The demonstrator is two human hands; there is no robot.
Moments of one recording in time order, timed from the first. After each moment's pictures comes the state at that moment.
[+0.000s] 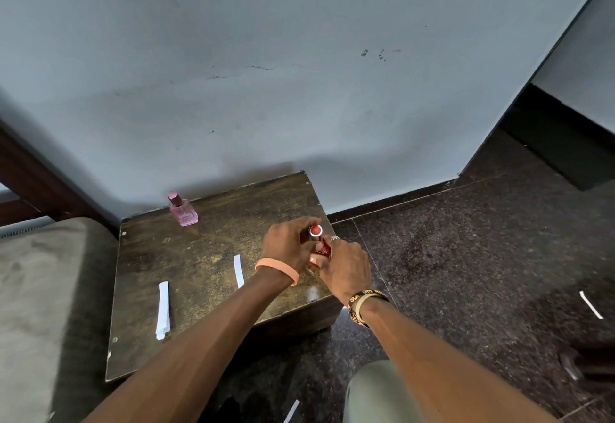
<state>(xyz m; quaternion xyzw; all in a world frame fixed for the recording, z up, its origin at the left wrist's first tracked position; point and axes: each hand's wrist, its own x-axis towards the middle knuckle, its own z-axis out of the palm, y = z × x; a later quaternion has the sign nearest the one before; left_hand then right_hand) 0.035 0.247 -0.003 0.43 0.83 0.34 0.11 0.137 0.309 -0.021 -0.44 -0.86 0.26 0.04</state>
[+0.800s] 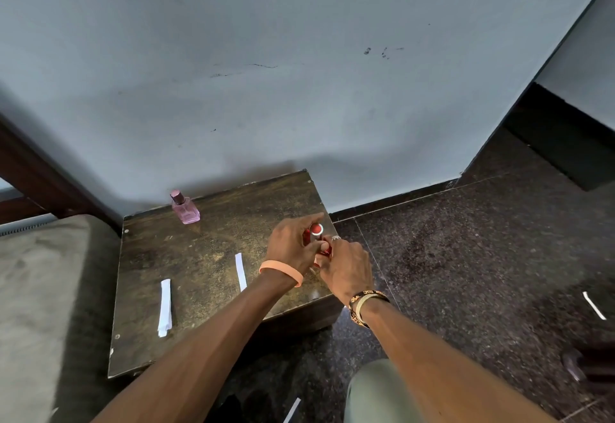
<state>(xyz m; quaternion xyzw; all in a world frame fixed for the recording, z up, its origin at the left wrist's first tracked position) 0.039 0.247 -0.006 0.42 0.83 0.34 0.10 0.137 0.306 -0.014 -0.43 -0.86 0.27 0.05</state>
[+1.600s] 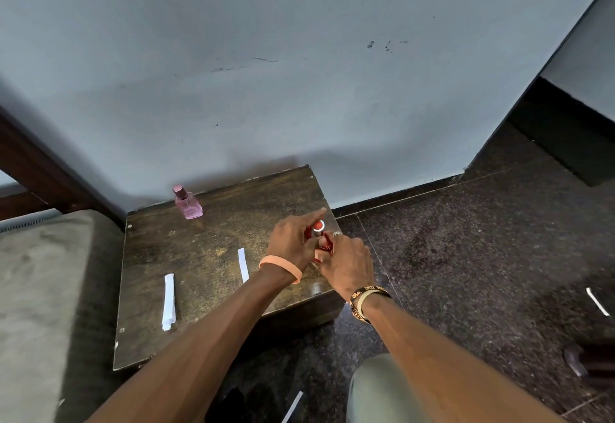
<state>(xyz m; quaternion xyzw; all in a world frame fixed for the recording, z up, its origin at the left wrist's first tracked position) 0.033 0.245 -0.014 0.44 0.82 0.34 0.12 0.136 0.301 -0.010 -0.43 -0.86 0.26 0.04</state>
